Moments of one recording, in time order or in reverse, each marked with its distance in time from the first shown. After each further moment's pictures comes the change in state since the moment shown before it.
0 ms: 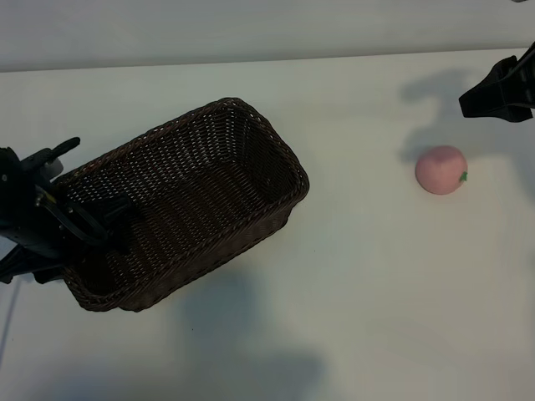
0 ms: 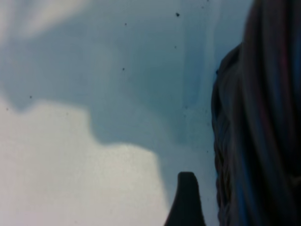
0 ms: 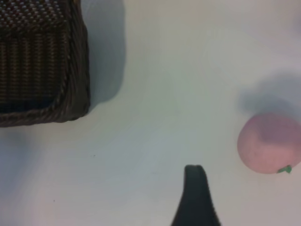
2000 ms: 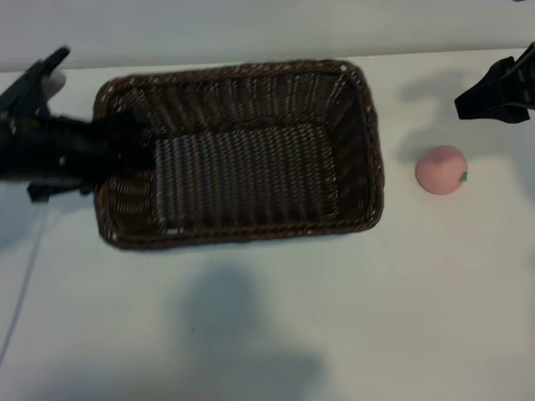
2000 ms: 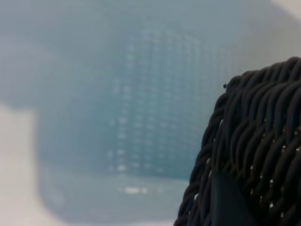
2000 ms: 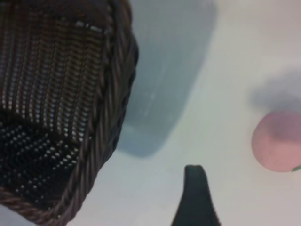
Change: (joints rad) left arm 0.002 -0.080 -0.163 -0.584 -0.065 0.586; right arm 0.000 0.000 0.000 0.028 0.023 0.004
